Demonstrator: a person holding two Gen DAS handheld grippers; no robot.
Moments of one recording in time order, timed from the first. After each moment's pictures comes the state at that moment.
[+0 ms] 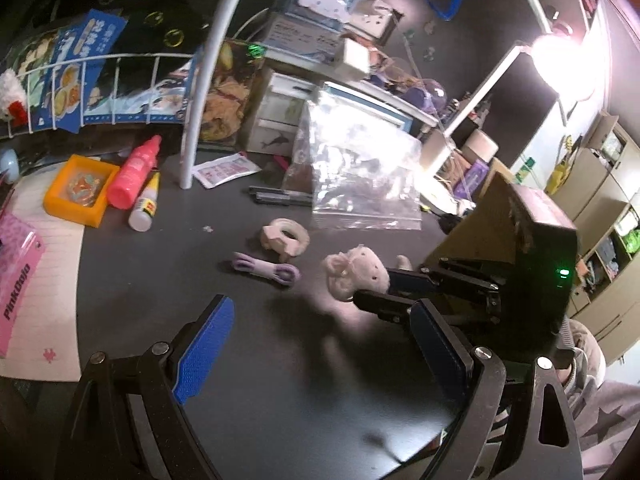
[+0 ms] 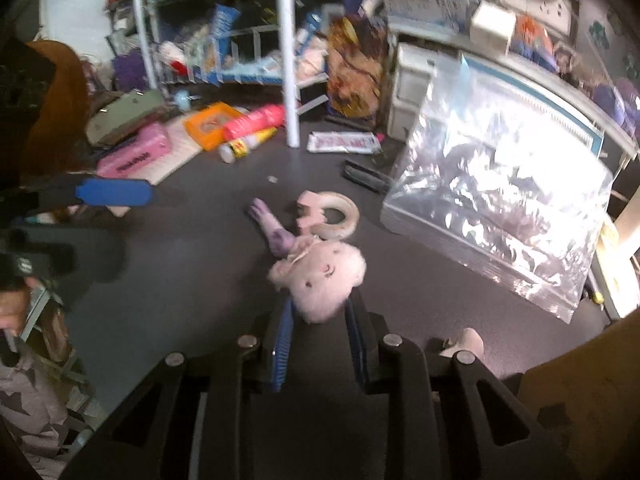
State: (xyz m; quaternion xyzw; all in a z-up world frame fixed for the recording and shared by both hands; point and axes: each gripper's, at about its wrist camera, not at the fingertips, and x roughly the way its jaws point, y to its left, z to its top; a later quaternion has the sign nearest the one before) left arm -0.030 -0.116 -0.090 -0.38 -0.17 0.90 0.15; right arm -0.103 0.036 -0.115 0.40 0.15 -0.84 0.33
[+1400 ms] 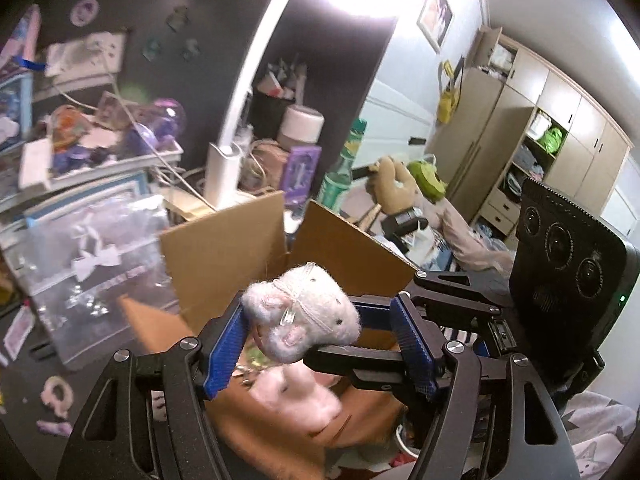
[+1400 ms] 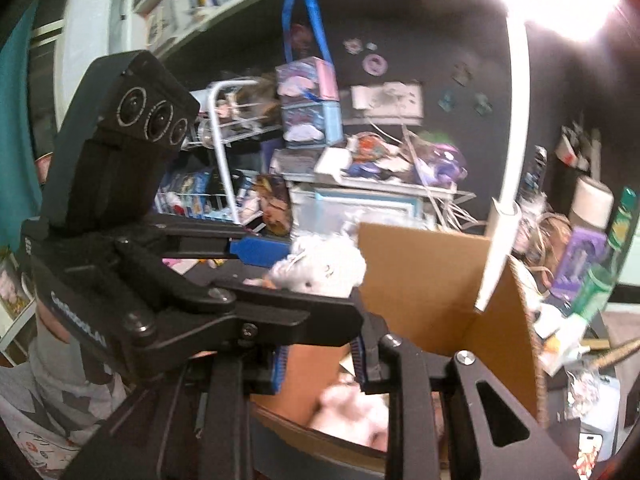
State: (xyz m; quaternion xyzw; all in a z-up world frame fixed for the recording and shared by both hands) left arm -0.096 0.137 0.022 -0.36 -0.05 0.86 0.35; right arm -0.038 0.255 0.019 0.26 0.03 -0.92 0.30
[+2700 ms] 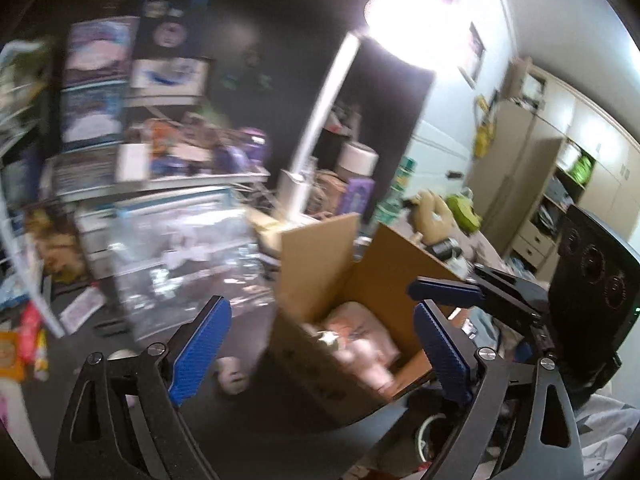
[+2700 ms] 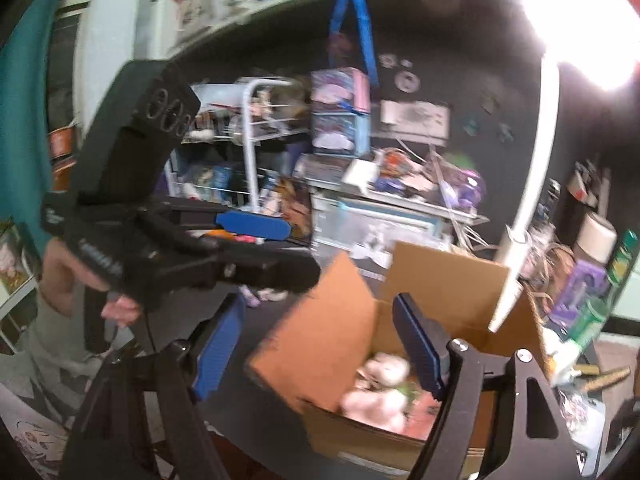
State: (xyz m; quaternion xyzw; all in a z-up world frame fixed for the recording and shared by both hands) left arm -0.053 0.038 0.036 -0.31 -0.07 0.91 0.26; right arm -0.006 0.210 0.035 0.23 0.08 -0.91 0.33
